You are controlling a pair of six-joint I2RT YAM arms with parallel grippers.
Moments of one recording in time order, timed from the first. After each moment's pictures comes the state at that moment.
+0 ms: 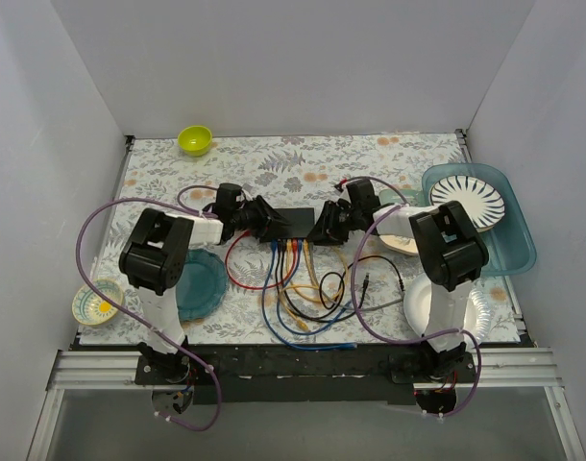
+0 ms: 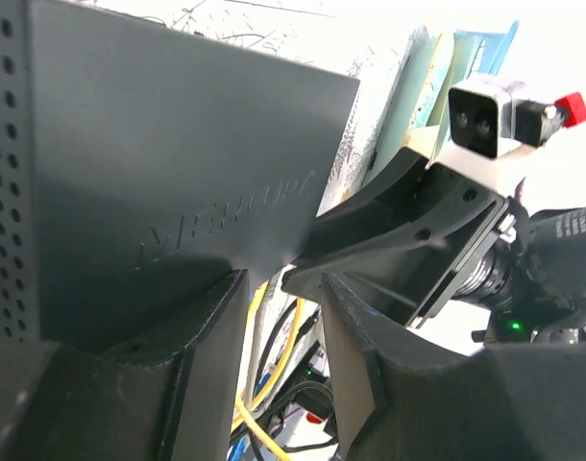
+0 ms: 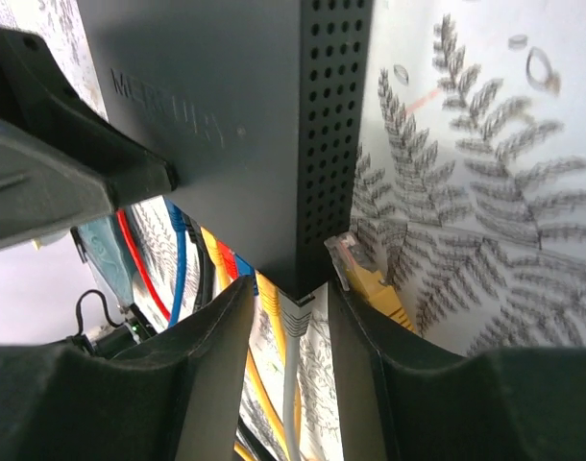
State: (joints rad) left arm -0.34 1.93 0.95 0.31 0.62 -1.14; right arm 0.44 1.94 1.06 0.02 -0.60 0.72
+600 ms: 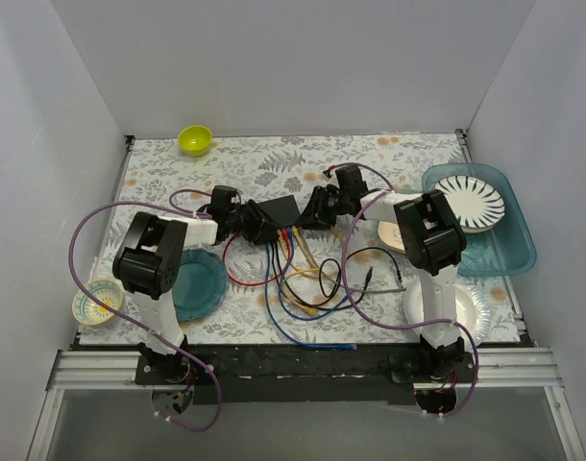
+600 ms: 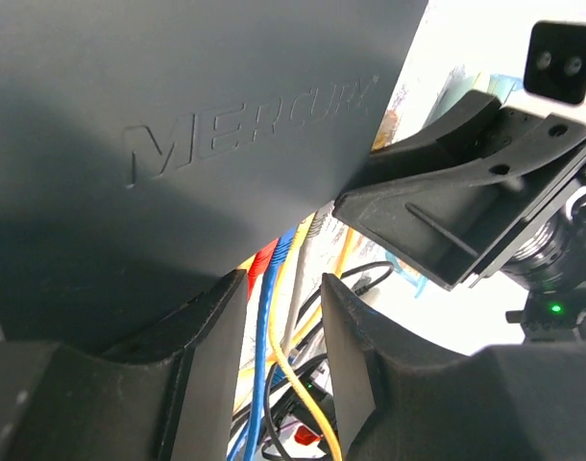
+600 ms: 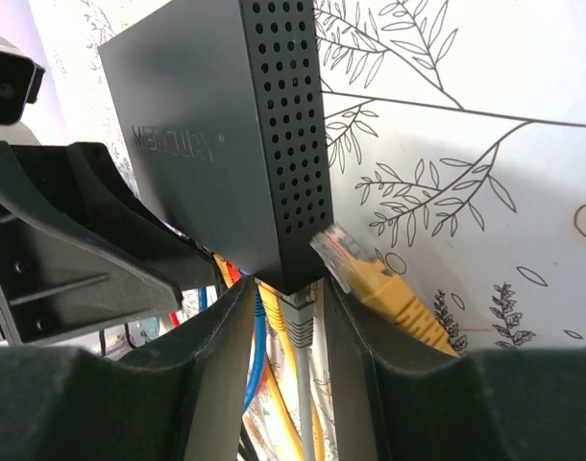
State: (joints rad) left arm -0.30 1.88 0.92 0.20 0.54 -1.14; right arm 0.44 2.15 1.34 -0.02 -0.65 0.73
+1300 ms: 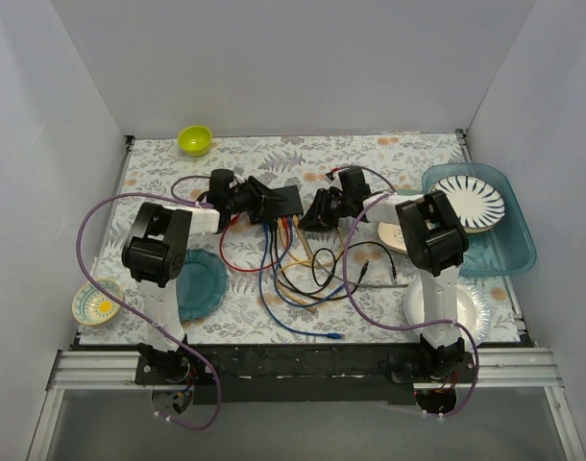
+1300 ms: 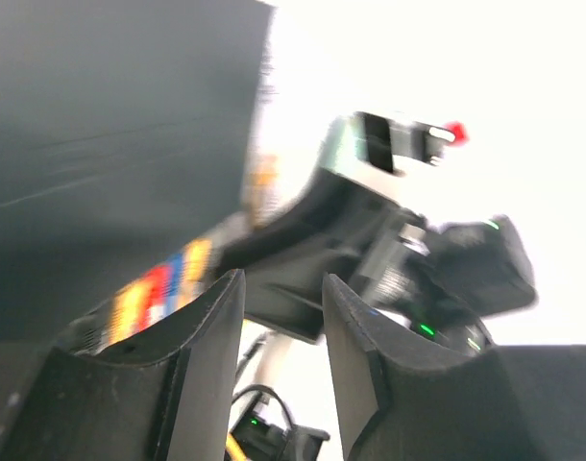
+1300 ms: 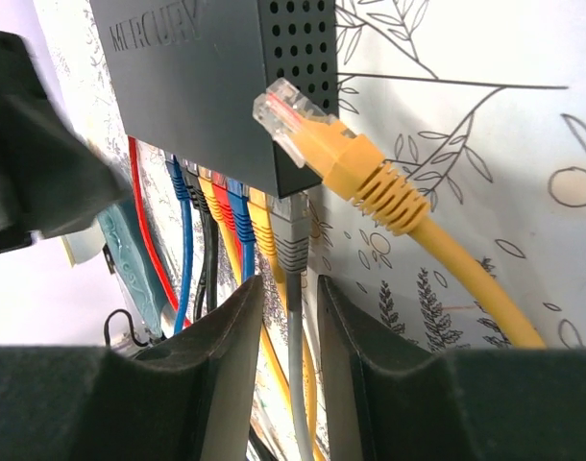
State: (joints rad) left arm -0.28 1.99 1.07 0.38 0.60 -1.27; right arm 0.43 2.13 1.29 0.02 -0.67 0.75
